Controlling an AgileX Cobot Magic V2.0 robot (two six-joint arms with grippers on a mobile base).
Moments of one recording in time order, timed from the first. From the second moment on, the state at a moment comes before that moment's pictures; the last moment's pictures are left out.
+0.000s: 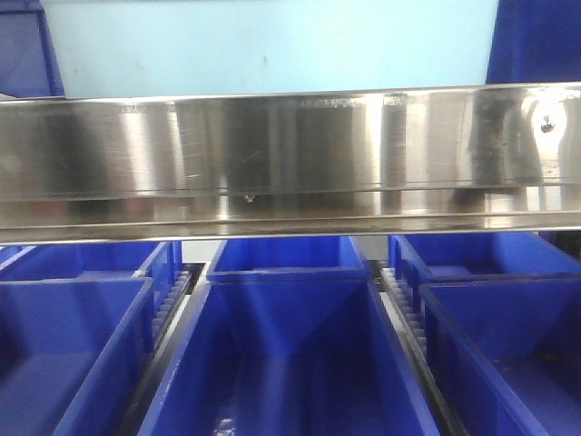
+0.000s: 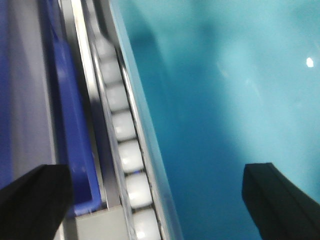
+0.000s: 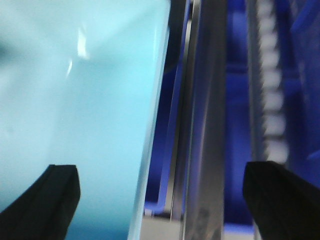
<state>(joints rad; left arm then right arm) -0.37 1.69 -1.85 -0.04 1.23 -0.06 0.38 1.65 -1.87 -0.03 1.23 0.16</state>
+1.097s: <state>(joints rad) -0.36 1.70 -1.70 -0.17 1.15 -0.09 0.38 1.64 -1.63 0.14 1.03 0.15</state>
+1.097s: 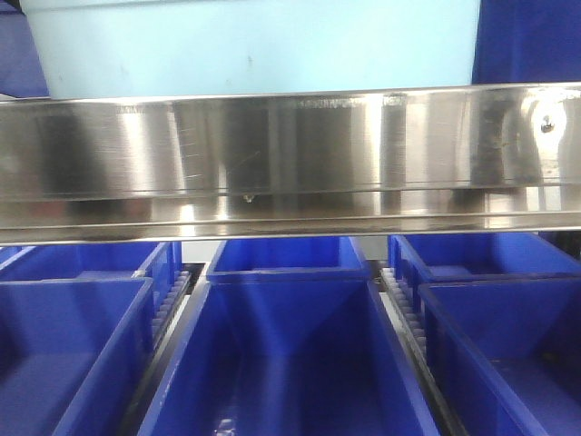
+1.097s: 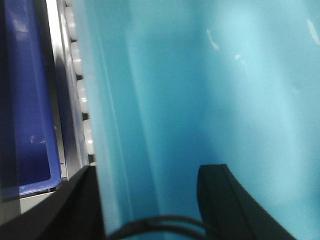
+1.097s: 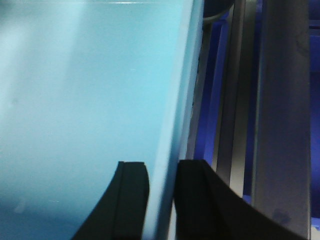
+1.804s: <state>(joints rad) -0.35 1.69 -1.94 -0.17 1.19 -0.10 0.37 1.62 -1.79 0.12 1.03 0.15</state>
